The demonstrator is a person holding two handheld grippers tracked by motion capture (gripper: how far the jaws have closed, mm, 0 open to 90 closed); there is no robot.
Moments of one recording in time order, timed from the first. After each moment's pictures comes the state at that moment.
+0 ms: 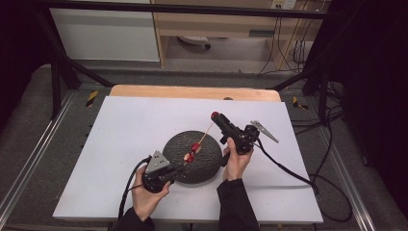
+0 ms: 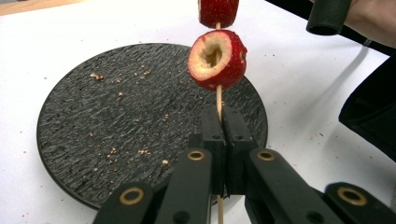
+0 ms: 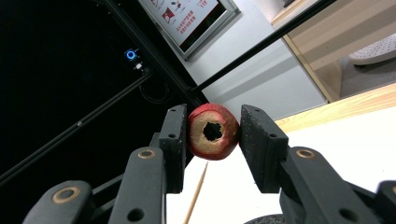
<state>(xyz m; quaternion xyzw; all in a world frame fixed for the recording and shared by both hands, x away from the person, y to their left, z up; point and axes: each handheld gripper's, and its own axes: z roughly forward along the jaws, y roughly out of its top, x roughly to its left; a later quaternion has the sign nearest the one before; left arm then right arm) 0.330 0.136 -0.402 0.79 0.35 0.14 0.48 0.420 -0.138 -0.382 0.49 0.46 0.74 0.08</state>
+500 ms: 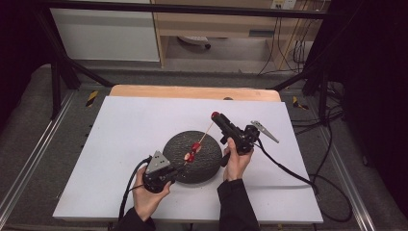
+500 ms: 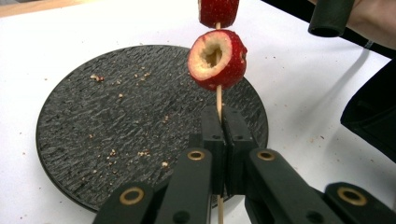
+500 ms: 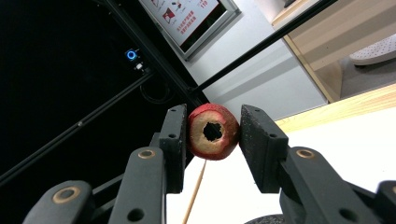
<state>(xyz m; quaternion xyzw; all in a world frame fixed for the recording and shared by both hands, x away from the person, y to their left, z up) 0.330 0.135 -0.403 0.79 0.35 0.15 0.48 0.420 -0.138 -0.382 0.48 0.46 0.74 0.08</state>
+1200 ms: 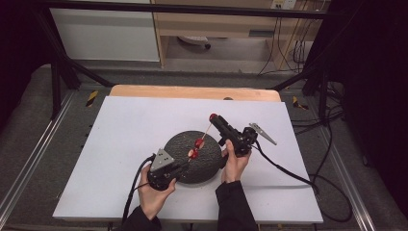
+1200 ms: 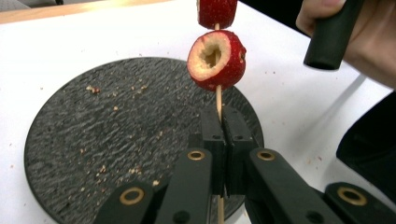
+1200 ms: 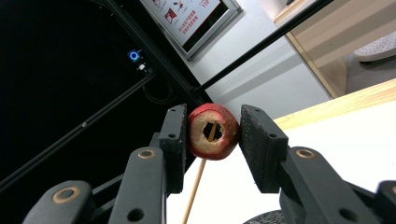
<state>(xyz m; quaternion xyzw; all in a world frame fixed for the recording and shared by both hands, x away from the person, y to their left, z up) 0.334 0.121 -0.398 0.77 0.37 0.15 0.49 0.417 -0.133 -0.388 0.48 0.46 0.74 0.07</state>
